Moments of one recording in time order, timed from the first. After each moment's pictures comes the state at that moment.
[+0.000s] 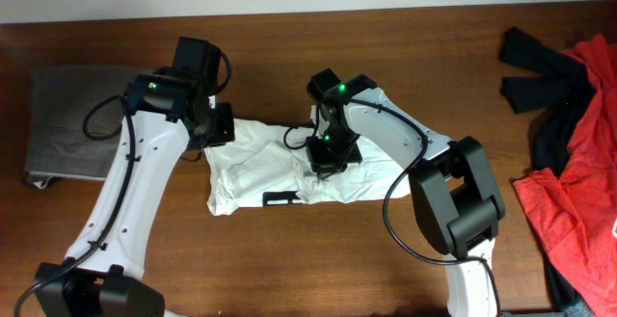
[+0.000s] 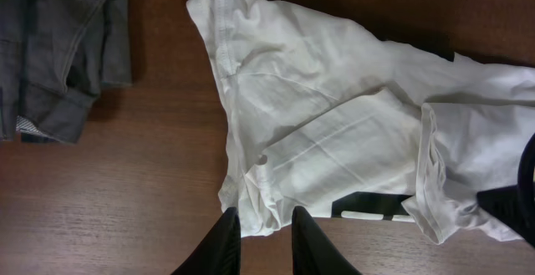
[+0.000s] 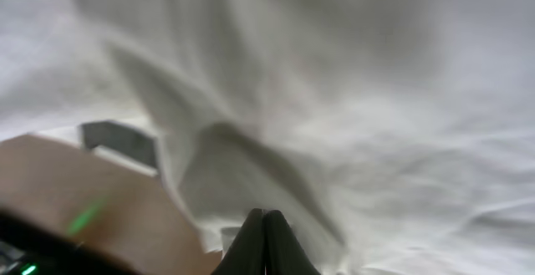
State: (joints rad) left arm -0.21 1.66 1.57 -1.22 -0.10 -0.30; right arm 0.50 2.16 1.67 -1.15 -0.39 0.30
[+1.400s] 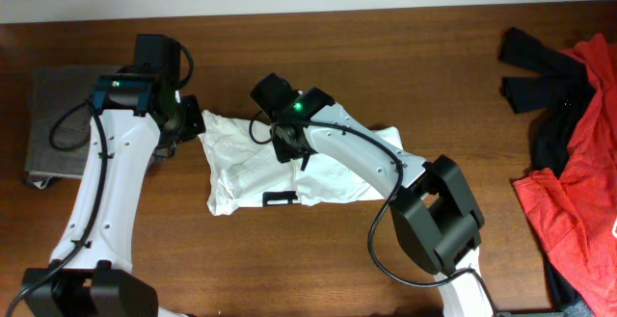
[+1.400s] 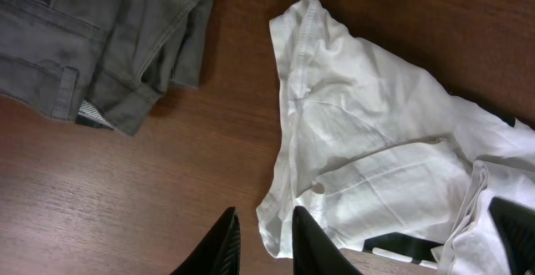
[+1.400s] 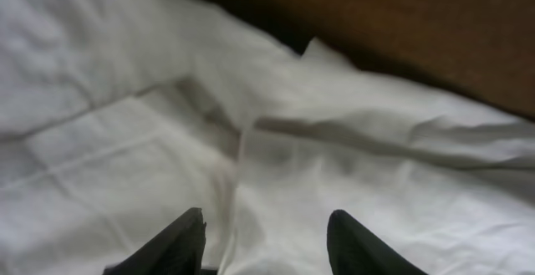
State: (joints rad) left arm -0.07 1.66 1.57 -1.20 -0.13 -0.34; right arm 0.70 2.16 1.79 -0.97 0.12 0.45
